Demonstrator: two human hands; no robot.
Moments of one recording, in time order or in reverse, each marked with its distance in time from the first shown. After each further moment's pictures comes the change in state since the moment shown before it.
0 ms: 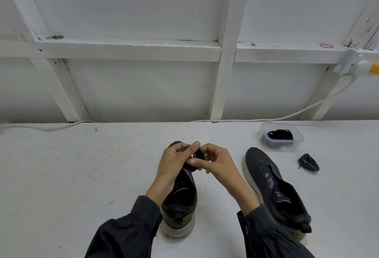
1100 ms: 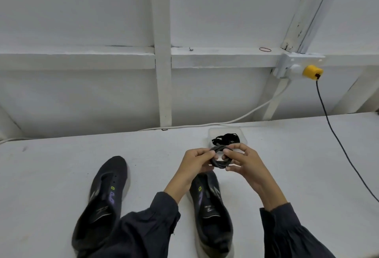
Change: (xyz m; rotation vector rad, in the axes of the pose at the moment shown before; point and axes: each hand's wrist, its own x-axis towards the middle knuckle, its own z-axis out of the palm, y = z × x) left_hand 0.035 0.004 0.215 0.009 -0.312 -0.164; right_hand -0.023 0.014 -0.240 0.332 0.300 0.293
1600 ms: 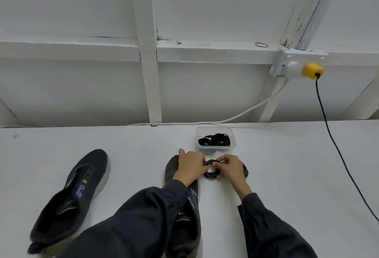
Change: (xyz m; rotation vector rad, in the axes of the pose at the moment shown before) left_hand 0.101 -0.066 0.045 1.428 0.121 0.088; right_hand 0.086 0.075 -0.056 -0.640 0.193 -0.035
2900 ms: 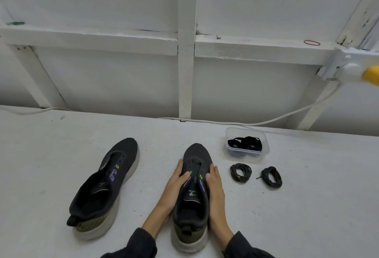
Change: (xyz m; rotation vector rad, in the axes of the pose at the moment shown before) left_hand -0.118 -0.078 0.006 -1.484 0.150 -0.335; right_hand -0.106 -0.019 0.104 0.665 -0.220 -0.043
